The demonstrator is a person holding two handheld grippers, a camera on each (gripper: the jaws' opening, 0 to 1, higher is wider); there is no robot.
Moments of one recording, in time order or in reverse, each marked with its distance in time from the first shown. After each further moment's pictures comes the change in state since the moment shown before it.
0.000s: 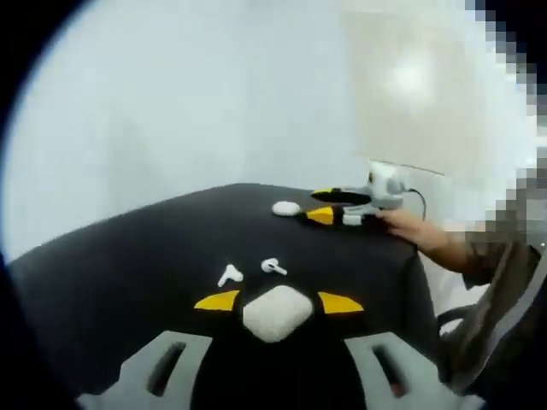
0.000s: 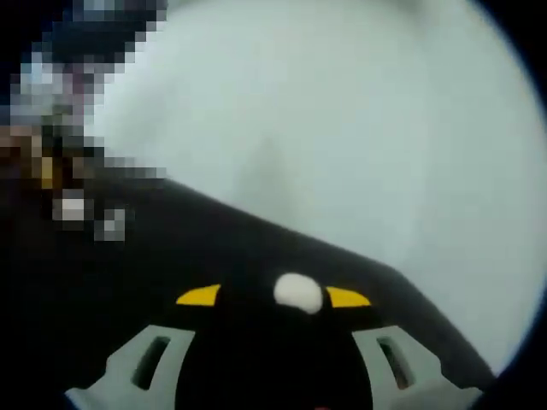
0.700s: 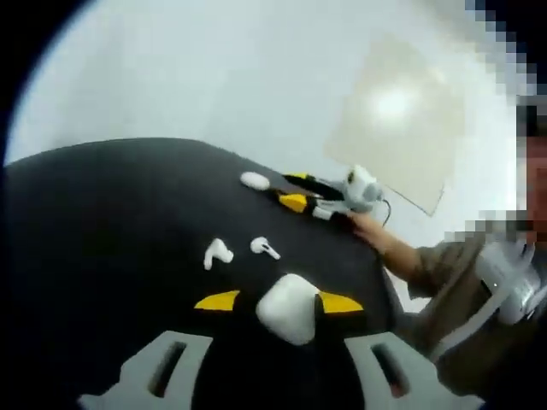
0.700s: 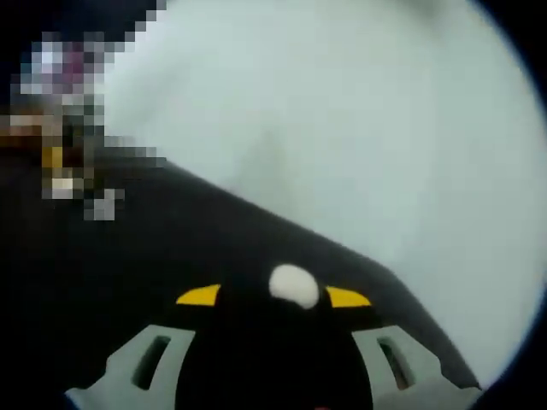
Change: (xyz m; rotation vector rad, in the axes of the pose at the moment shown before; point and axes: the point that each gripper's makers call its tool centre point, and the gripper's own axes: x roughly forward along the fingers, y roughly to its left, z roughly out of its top) left arm 0.025 -0.017 -0.021 -0.190 0.095 -0.325; right arm 0.003 -0.003 -0.010 -0.072 0.061 -0.031
